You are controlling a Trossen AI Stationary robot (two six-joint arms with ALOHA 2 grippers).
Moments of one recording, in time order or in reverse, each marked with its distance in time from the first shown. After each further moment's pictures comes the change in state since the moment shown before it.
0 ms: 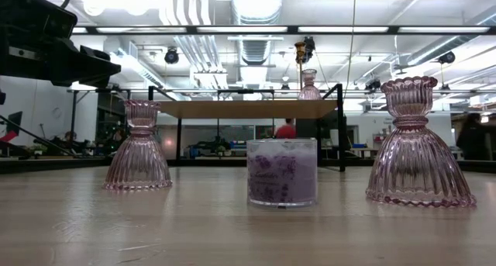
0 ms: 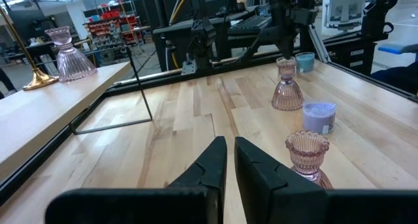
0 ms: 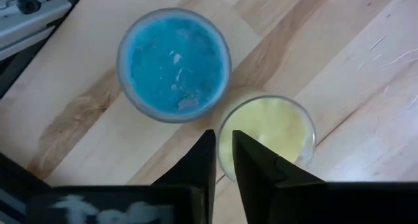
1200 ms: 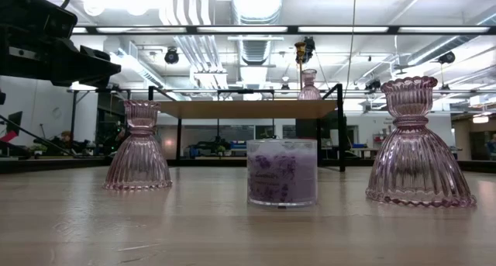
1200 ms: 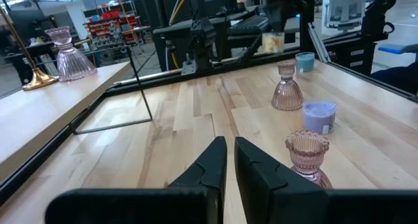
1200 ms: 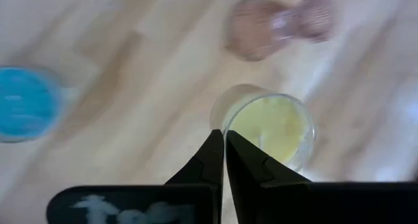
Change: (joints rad) left arm 0.000 0.000 0.000 0.000 0.000 0.000; right arm -0.130 -0.002 0.304 -0.386 0.342 -0.099
